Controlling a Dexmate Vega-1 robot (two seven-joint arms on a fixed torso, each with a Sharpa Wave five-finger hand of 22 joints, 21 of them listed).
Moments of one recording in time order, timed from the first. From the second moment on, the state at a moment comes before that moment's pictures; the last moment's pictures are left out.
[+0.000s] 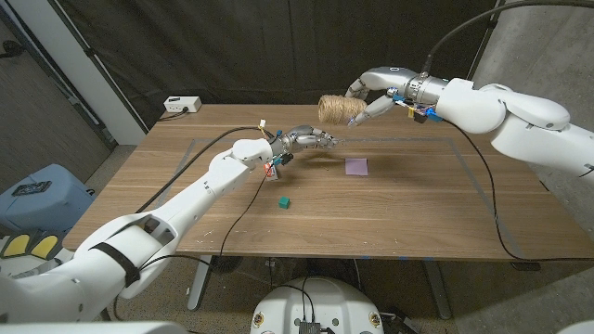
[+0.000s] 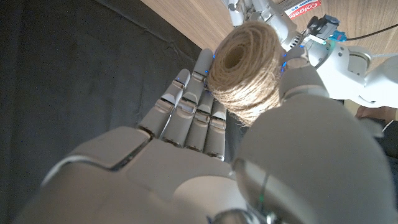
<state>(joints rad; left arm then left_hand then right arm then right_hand) 0.50 0.39 0.65 -1.21 -0.32 -0.04 -0.40 1.13 0.10 0.49 -0.17 0.38 0.96 -0.05 0.37 0.22 0.90 -0.15 0.38 0.61 0.74 -0.13 0.24 0.25 0.44 0.01 0.26 0.19 -0.60 -1.19 -0.53 -2.16 -0.25 -0.02 0.18 0.94 -0.15 0.36 -0.16 0.18 0.81 0.05 0.33 0.21 0.85 -0.02 0.37 0.37 0.94 -0.13 0.24 0.52 0.59 -0.06 0.21 0.17</state>
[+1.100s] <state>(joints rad) 0.52 0.40 0.67 -1.23 -0.33 -0.02 -0.42 1.13 0.10 0.49 -0.17 0.38 0.96 -0.05 0.37 0.22 0.90 -0.15 0.38 0.61 0.74 -0.13 0.24 0.25 0.44 0.01 0.26 0.19 -0.50 -1.12 -0.58 -2.08 -0.29 -0.01 0.21 0.94 -0.15 0.36 -0.16 0.18 0.81 0.05 0.33 0.21 0.85 -0.02 0.36 0.36 0.94 -0.13 0.24 0.53 0.59 -0.06 0.21 0.17</state>
